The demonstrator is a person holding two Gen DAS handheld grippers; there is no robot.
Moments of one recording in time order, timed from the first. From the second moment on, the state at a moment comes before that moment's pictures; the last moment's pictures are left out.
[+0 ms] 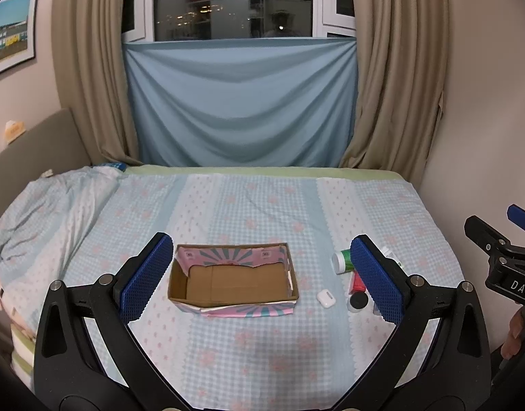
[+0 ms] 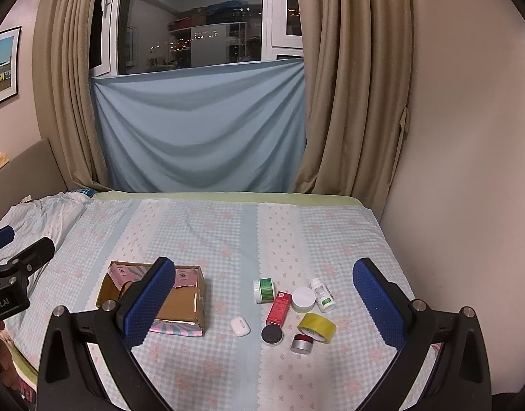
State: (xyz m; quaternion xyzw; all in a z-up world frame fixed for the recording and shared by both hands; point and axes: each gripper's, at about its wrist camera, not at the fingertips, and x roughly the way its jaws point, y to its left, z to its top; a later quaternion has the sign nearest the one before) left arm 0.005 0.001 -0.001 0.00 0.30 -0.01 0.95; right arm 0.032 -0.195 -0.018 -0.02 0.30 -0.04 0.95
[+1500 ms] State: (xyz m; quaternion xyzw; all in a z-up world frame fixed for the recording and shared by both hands) left arm 0.010 -0.004 -0.004 0.00 0.31 -0.01 0.95; right arm 0.041 -0.193 -0.022 -0.02 0.30 -0.03 0.95
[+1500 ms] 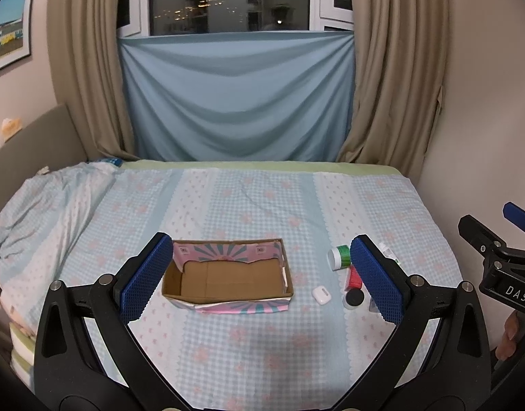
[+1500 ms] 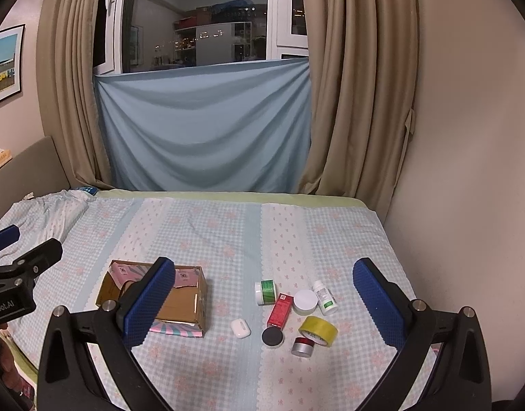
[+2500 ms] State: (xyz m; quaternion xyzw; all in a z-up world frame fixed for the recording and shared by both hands) left arm 0.058 -0.031 -0.025 0.01 0.35 -0.08 0.93; right arm 0.036 -0.218 -0.040 0.01 0.33 -0.09 0.94
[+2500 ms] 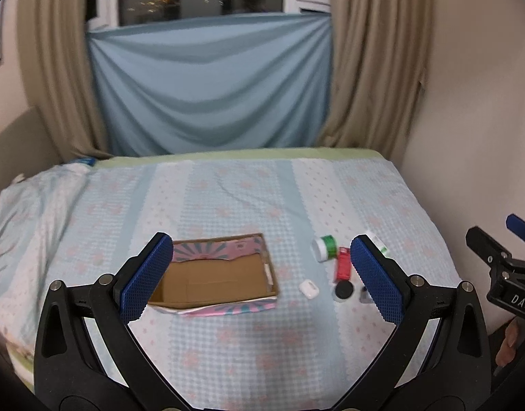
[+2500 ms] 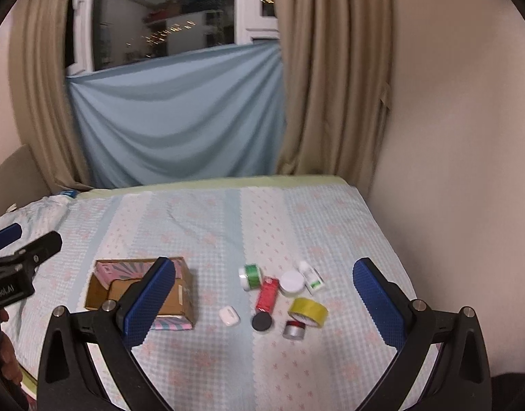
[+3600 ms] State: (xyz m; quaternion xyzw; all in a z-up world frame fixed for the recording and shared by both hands) left arm 0.348 -0.232 -0.388 0.04 0.64 -0.10 0.76; right arm 0.201 -0.390 -0.393 0.25 0.61 -0.15 0.74
